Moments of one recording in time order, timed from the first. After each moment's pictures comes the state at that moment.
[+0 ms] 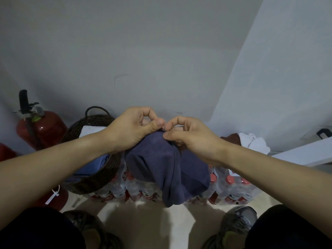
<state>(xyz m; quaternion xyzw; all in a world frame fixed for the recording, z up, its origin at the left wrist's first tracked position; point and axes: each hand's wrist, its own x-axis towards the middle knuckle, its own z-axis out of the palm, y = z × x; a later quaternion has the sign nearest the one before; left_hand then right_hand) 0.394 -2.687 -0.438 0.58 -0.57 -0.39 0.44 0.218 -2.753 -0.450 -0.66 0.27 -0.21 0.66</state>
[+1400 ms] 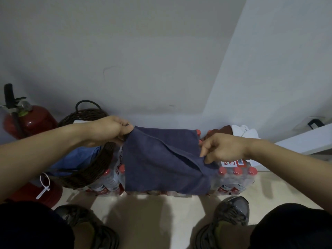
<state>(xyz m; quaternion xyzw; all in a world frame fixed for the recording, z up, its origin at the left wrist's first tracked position) 0.429 -2.695 -0.473 0.69 -0.45 -0.50 0.26 0.119 -2.805 -0.486 -0.80 0.41 0.12 0.42</state>
